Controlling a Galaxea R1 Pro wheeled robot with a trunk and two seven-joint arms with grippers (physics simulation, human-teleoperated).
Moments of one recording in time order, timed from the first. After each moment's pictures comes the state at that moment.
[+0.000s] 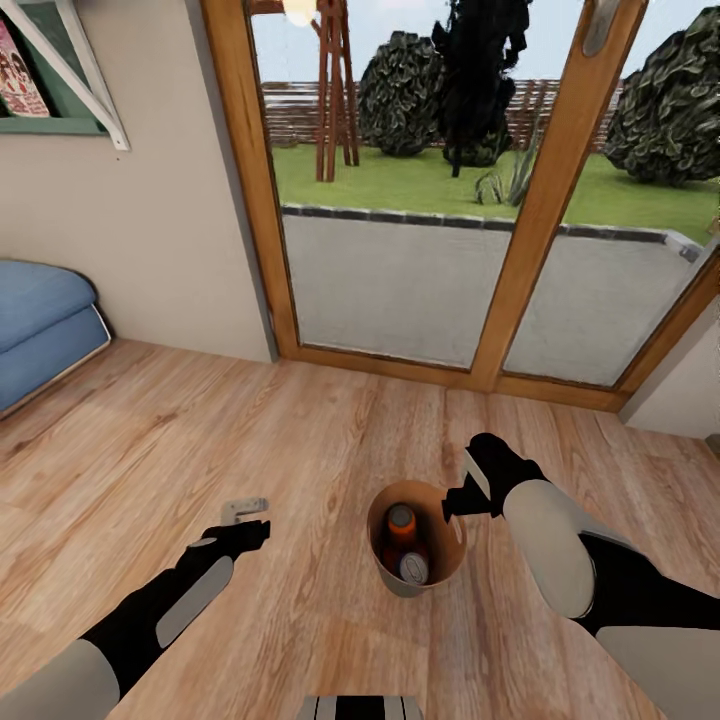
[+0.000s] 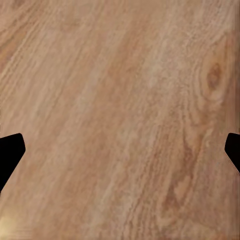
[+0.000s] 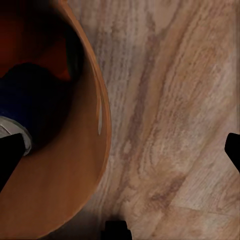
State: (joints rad) left arm -0.60 0.26 -0.66 -0.99 0.87 0.32 0.51; right arm -1.13 0.07 -0.32 -0.26 0.46 1.05 0.06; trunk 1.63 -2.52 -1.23
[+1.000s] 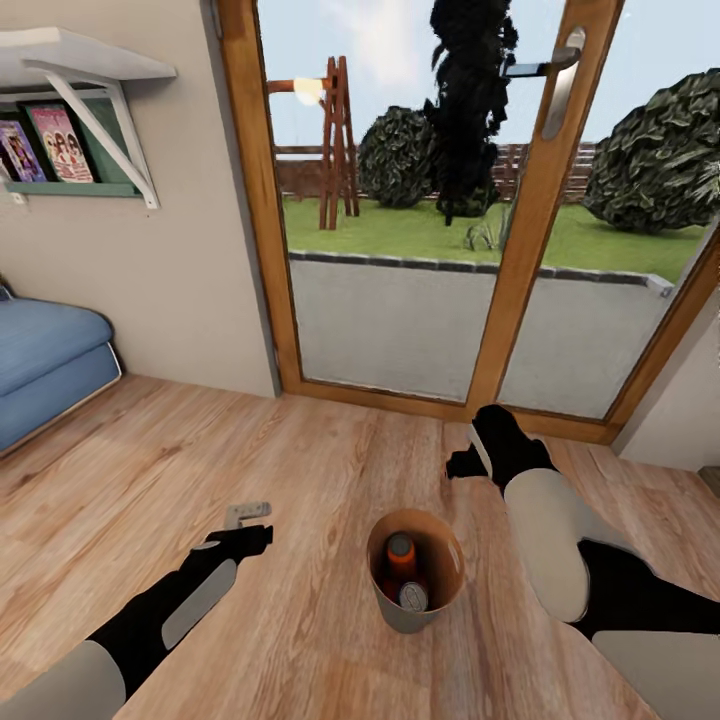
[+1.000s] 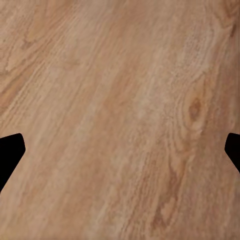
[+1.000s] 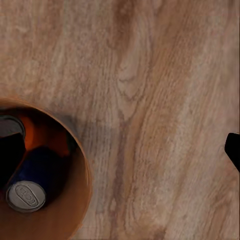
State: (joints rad) left arm -0.60 0.24 -0.66 -0.95 0.87 0.32 0.50; right arm -1.12 0.09 -0.29 -0.49 0.47 1.05 0.06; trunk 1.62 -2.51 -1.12
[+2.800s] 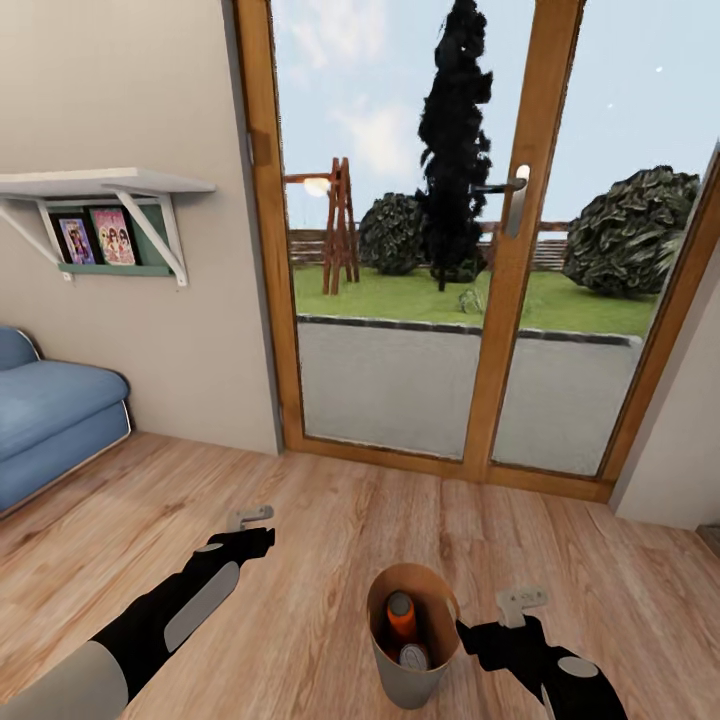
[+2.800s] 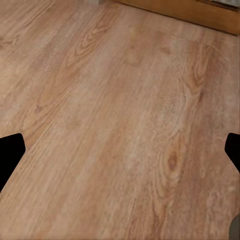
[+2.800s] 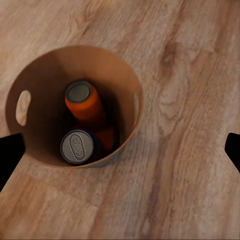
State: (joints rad) left arm -0.60 0.23 -0.67 -0.94 0.87 0.31 0.50; right arm -0.01 0.10 -0.13 -1.56 0.31 0.66 0.34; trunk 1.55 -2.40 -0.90
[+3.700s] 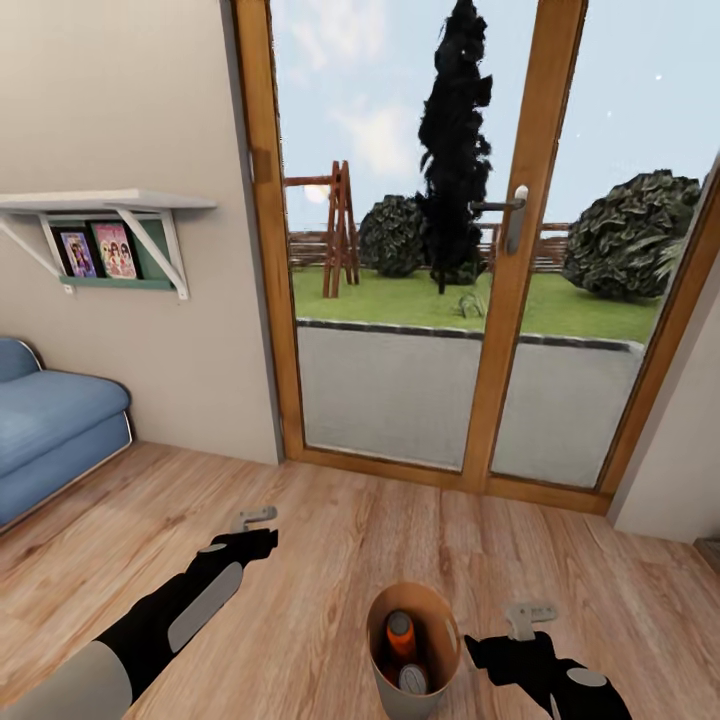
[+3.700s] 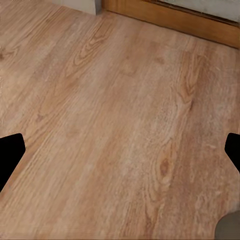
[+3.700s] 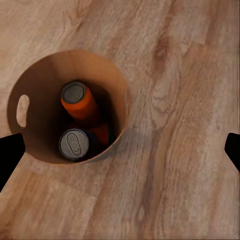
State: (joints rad) left arm -0.60 0.22 -0.68 -0.94 0.87 0.32 0.51; right arm -0.01 0.09 -0.17 -1.51 0.31 0.66 0.35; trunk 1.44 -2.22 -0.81
